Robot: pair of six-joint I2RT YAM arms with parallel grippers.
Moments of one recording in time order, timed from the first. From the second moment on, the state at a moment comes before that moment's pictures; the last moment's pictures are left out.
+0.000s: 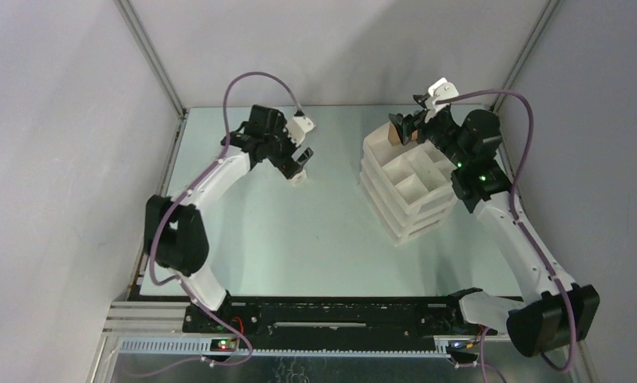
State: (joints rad) left arm -0.36 1.65 1.42 -0.52 0.27 0.49; right arm 0.27 1.21 1.15 0.14 -0.34 -0.26
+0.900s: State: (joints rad) left arm -0.36 2.19 1.83 -0.83 0.12 0.67; right arm 0.17 0.82 0.93 -0.11 -0.39 -0.22
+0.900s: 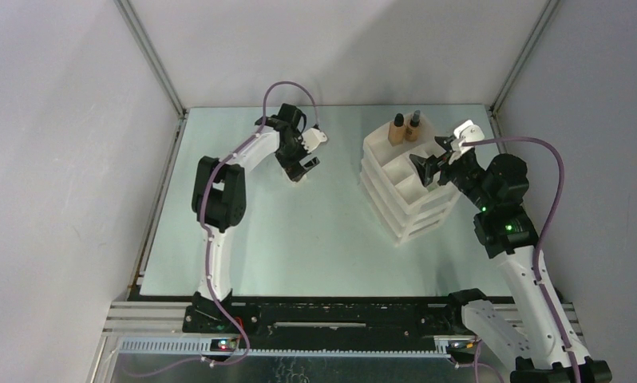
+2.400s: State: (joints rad) left arm -0.75 1.94 2.36 -1.12 0.22 0.37; right arm -0.03 0.72 0.87 -0.12 -0.51 -0.16
